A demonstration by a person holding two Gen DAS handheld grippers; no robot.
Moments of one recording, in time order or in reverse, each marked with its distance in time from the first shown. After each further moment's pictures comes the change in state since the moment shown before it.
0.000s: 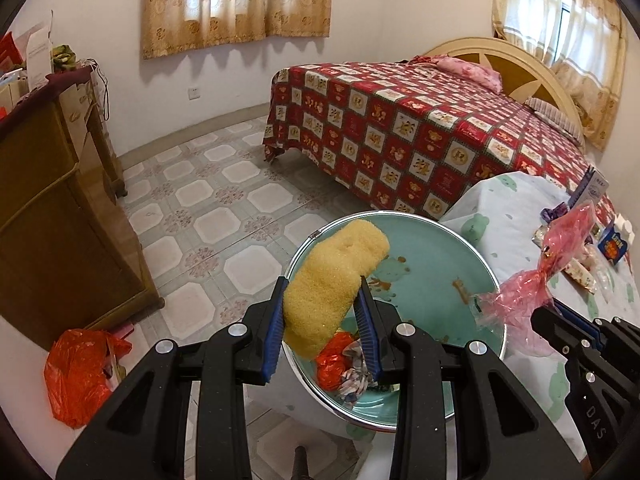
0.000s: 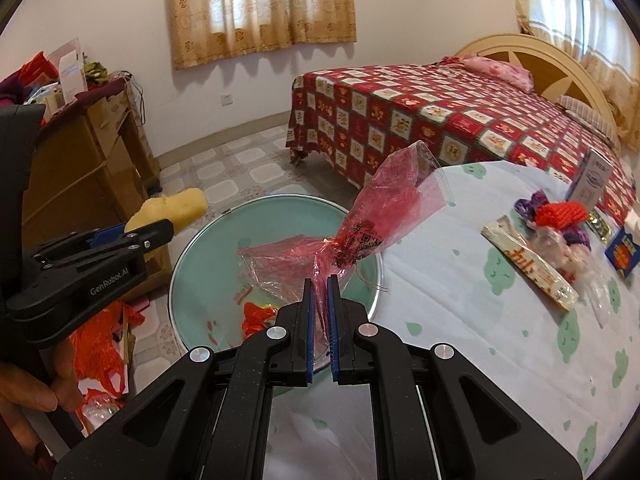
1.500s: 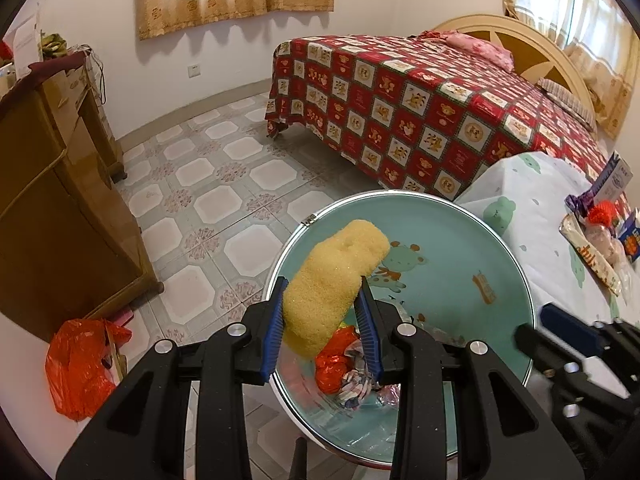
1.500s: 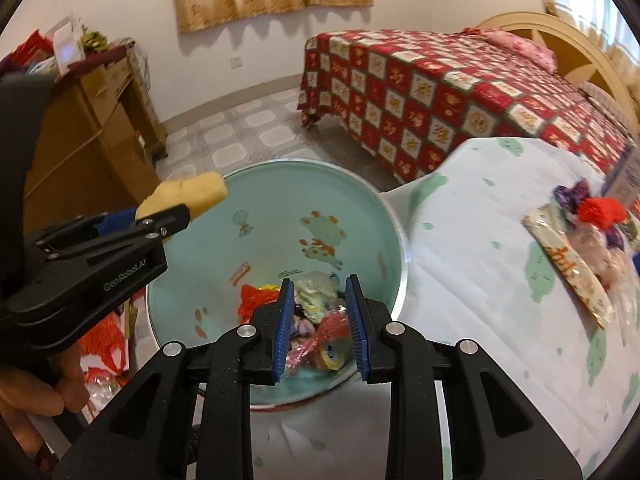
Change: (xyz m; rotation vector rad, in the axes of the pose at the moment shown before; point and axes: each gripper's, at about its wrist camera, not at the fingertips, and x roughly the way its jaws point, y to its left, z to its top) left arm 0.050 -0.009 0.005 0.007 0.094 0.023; right arm 0.043 -0.006 0.004 -0.002 0.116 0.019
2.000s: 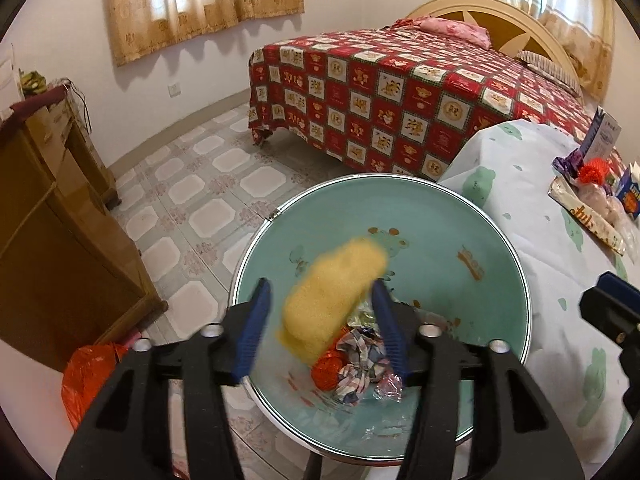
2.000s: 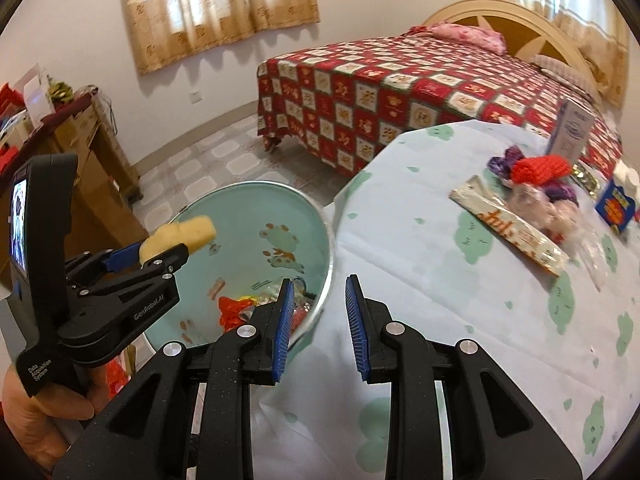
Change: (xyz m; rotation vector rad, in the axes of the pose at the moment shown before) left arm -0.003 -0.029 -0.011 0.124 -0.017 0.015; right arm -0.042 -0.037 -0.017 0.161 -0.062 -0.069
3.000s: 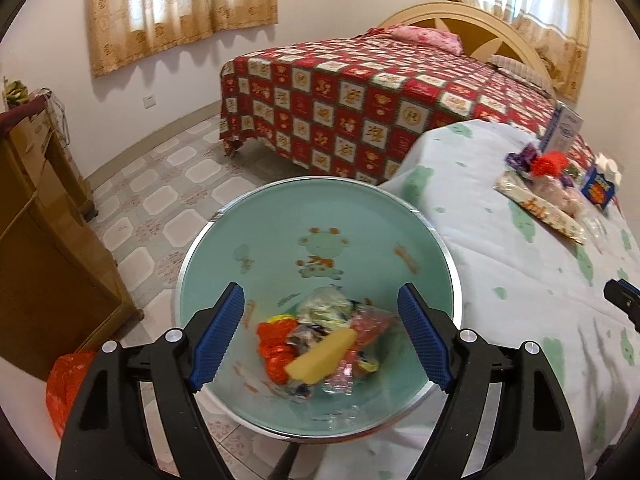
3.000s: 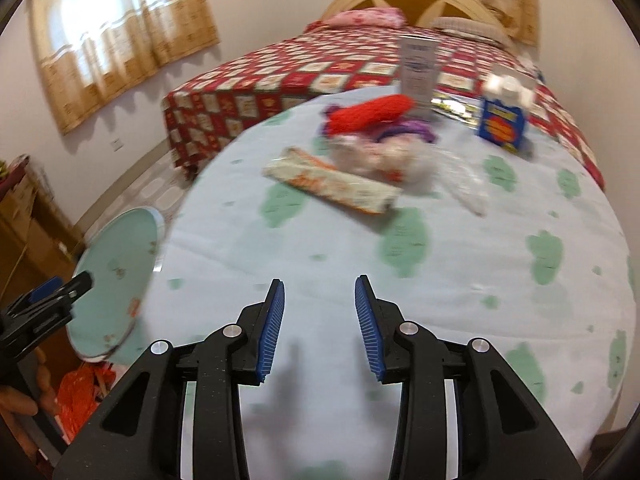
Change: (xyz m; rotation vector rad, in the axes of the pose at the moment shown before) left arm -0.025 -0.041 -0.010 0.028 -0.034 -0.113; right arm -0.045 -0.144 -0.045 0.271 -0.031 -0.208
